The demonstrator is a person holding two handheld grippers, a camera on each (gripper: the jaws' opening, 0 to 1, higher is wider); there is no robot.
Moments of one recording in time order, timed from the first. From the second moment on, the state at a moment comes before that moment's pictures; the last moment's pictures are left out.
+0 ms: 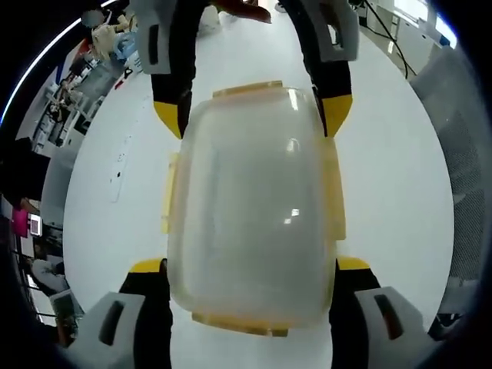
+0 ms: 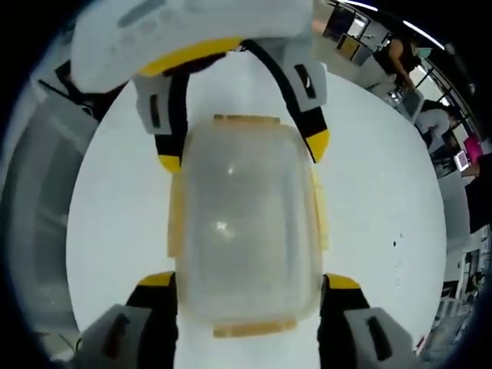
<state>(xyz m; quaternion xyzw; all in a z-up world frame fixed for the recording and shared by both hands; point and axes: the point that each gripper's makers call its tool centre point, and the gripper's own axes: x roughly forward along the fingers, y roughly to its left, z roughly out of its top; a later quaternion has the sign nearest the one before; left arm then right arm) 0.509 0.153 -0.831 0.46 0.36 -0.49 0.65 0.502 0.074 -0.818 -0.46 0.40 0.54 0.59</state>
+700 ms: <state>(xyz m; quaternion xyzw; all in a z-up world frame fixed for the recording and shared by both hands) 0.506 0.158 -0.819 0.41 0.35 -0.48 0.69 0.499 0.075 -0.803 -0.40 0.39 0.53 0.64</state>
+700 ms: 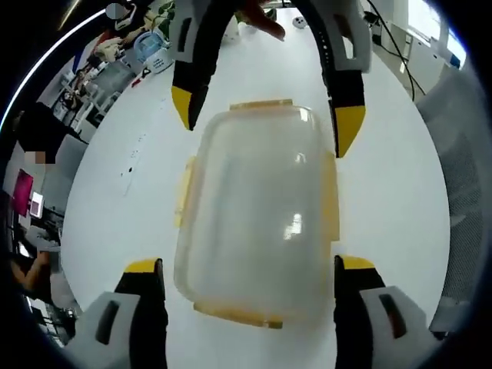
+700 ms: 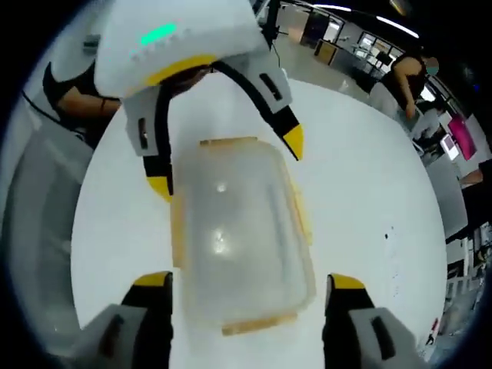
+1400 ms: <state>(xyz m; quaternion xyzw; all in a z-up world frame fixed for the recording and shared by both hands) 0.494 0.171 -0.803 0.36 0.34 -0.45 0.74 0.478 0.059 -0.799 -0.34 0.39 0.50 0.70</state>
